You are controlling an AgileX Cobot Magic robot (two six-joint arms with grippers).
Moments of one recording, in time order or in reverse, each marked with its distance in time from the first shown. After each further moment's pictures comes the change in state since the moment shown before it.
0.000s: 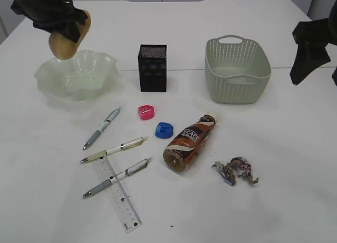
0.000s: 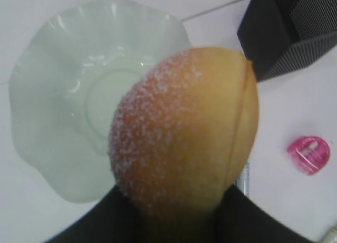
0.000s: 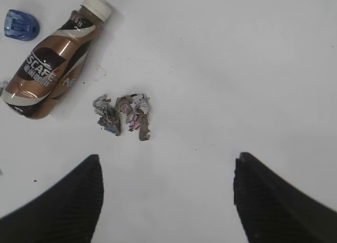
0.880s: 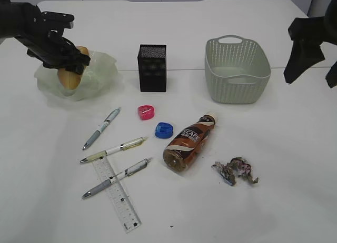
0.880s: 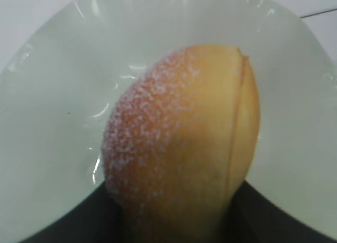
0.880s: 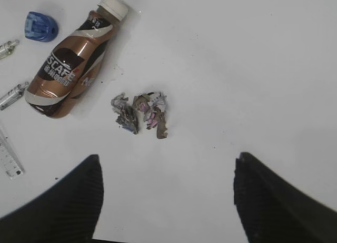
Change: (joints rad) left arm 0.092 0.289 -0.005 0.025 -0.361 -0.016; right arm 0.000 0.000 0.000 0.052 0.000 0.010
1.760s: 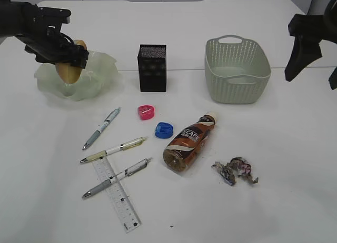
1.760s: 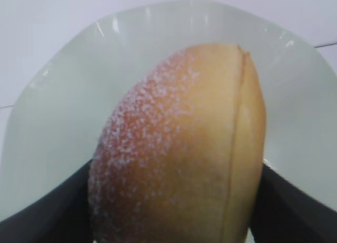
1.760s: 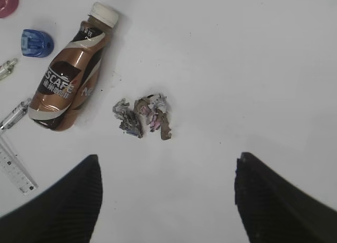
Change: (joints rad) left arm 0.004 0.015 -0.027 0.037 -0.046 -0.076; right arm 0.000 0.000 0.000 -0.007 0.000 0.122
